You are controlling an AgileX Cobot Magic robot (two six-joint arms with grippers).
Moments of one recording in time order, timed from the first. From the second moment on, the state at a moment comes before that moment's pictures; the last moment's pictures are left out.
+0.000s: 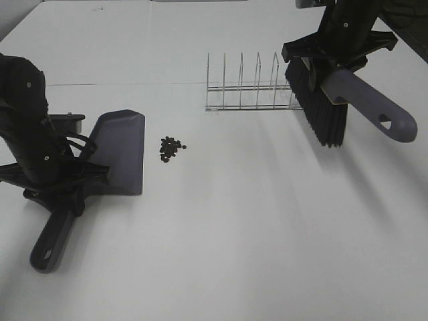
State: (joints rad) left arm -0.31 2.04 -1.13 -0.08 0.75 -0.25; right arm 0.21 2.11 -1.77 -0.05 1.06 0.10
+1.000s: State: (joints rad) left arm -0.37 2.08 -1.15 -0.06 0.75 -0.26; right arm 0.58 2.45 -2.04 -0.04 1.11 0.12
